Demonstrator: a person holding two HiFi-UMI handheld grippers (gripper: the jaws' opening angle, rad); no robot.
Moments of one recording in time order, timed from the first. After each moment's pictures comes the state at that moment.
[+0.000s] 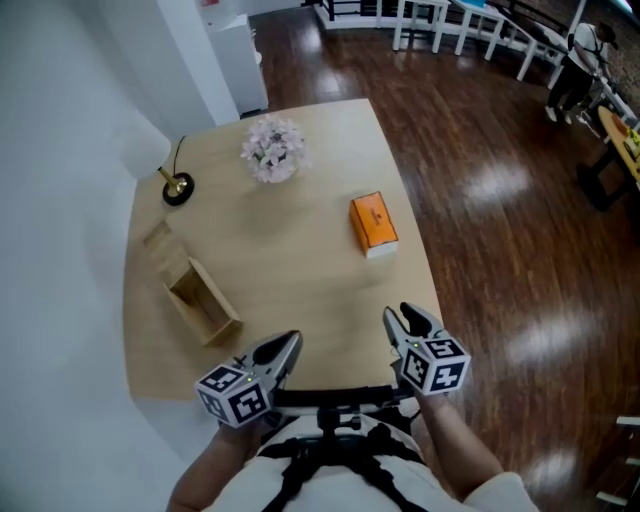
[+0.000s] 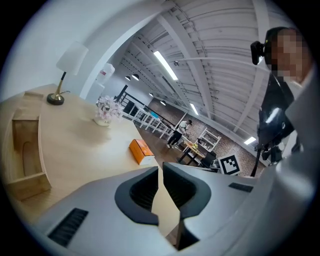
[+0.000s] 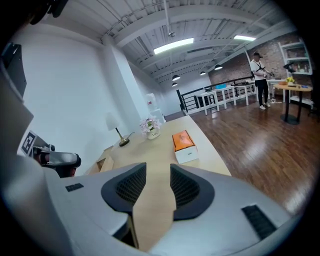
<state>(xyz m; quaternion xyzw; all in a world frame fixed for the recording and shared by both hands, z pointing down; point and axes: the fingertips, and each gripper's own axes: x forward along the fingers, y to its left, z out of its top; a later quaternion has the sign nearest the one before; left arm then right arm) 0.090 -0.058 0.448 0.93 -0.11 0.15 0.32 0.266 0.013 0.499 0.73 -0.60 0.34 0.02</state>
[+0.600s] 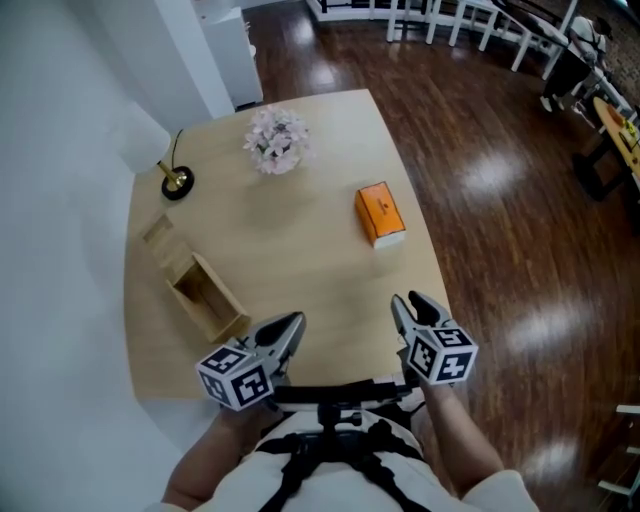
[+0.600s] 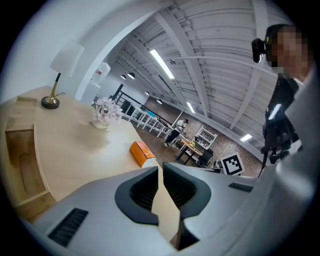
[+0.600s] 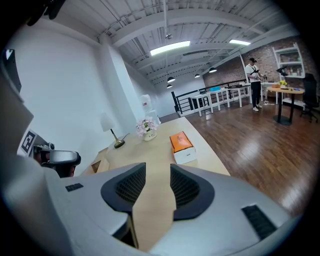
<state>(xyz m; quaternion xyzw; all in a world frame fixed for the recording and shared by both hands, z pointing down) 0.086 -0.088 0.446 0.93 -0.09 0.15 0.31 0.259 0.003 0.495 0.75 -0.57 0.34 0.02</state>
